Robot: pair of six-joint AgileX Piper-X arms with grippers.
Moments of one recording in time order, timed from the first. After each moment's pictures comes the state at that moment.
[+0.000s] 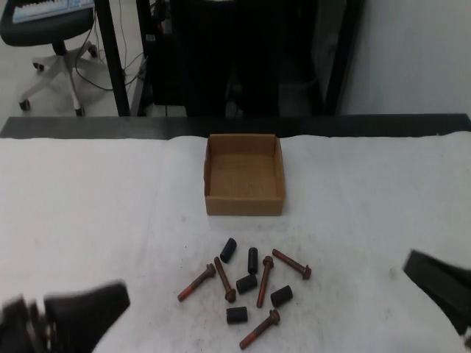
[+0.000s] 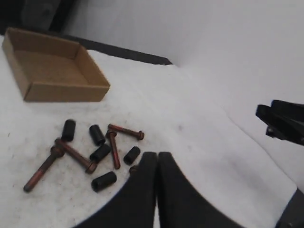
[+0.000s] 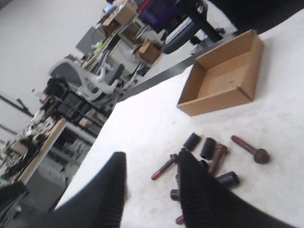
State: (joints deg) left arm -10.3 21.7 -12.3 9.6 42.0 -19.6; right arm 4.5 25.7 -8.0 -2.0 -39.7 37.3
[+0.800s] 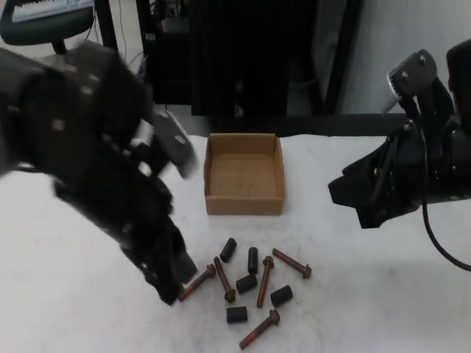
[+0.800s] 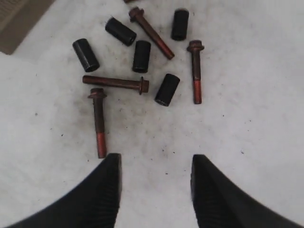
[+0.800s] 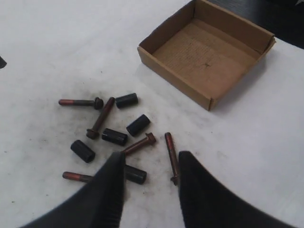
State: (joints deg) left arm -28.9 77.2 -56.5 52.8 17.1 31.2; right arm 18.2 65.0 -49.8 35.6 -20.9 -13.9
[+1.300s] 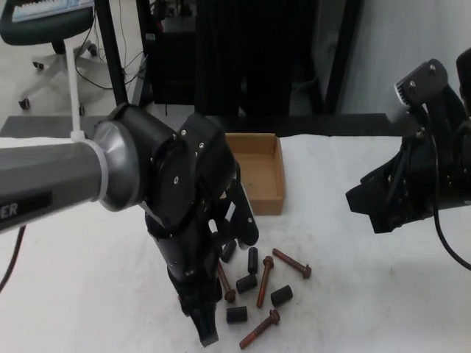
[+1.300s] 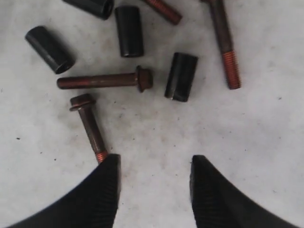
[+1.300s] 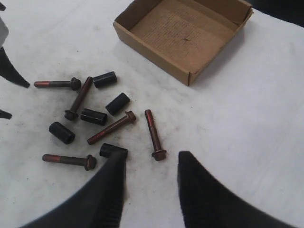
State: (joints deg) left arm -39.3 91.9 -59.5 49.1 0.0 33.9; right arm 15.8 65.0 -49.8 38.6 -17.9 -14.5
